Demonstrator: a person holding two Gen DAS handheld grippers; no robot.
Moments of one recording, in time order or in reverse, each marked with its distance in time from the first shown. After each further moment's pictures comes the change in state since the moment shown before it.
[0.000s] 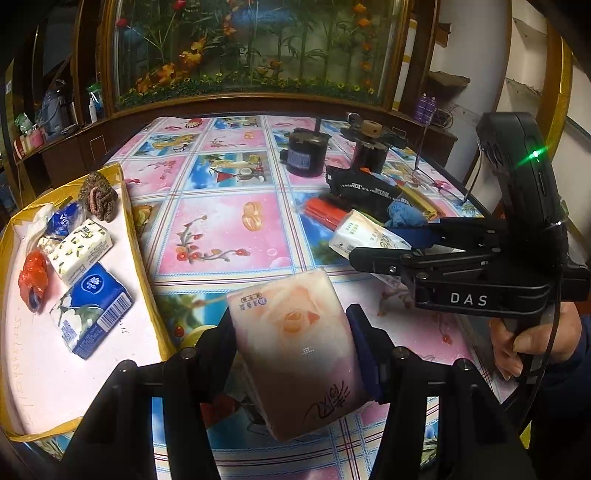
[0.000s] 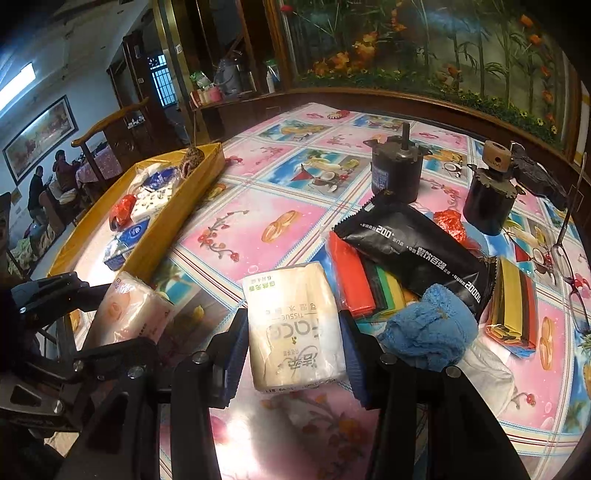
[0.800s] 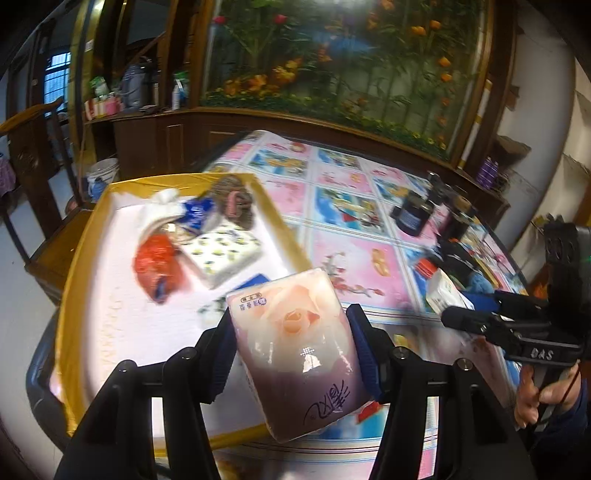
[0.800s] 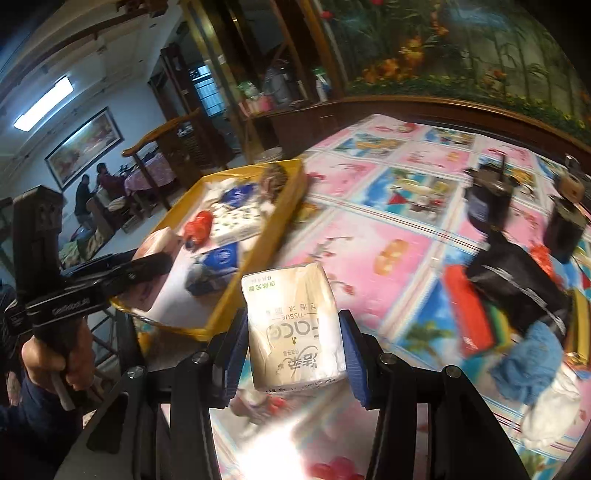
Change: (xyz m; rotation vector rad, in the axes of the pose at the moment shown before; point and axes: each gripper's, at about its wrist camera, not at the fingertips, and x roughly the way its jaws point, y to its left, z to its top) left arm -0.066 0.124 -0.004 -0.247 -0.113 0.168; right arm 0.011 0.074 0.027 -0.030 -0.022 0.225
